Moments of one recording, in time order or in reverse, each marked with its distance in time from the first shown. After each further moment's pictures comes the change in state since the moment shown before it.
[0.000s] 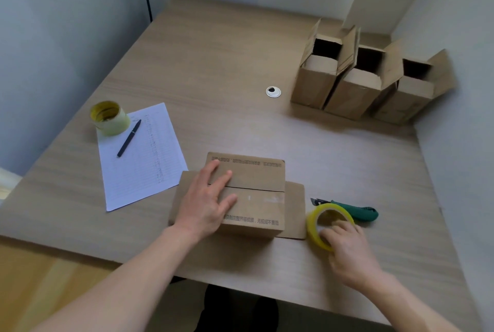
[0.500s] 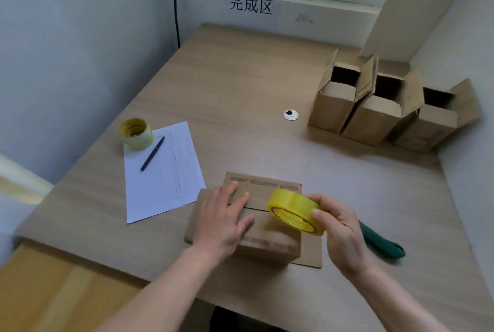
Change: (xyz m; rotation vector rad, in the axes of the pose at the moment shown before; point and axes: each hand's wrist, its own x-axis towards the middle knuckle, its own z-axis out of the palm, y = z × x) left_hand -0.002 0.018 -0.002 0.215 -0.025 0.006; right_hand 0.040 -0.093 -0.110 1.375 0.250 -0.161
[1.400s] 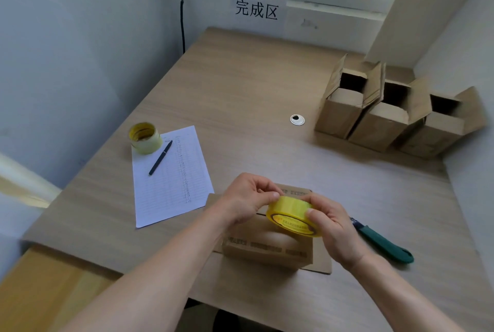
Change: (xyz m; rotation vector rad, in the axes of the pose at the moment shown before) left_hand 0.048 0.030 -0.074 -0.927 -0.244 -0.145; right_hand 0.027 -0.002 0.023 -0.184 -0.130 0.014
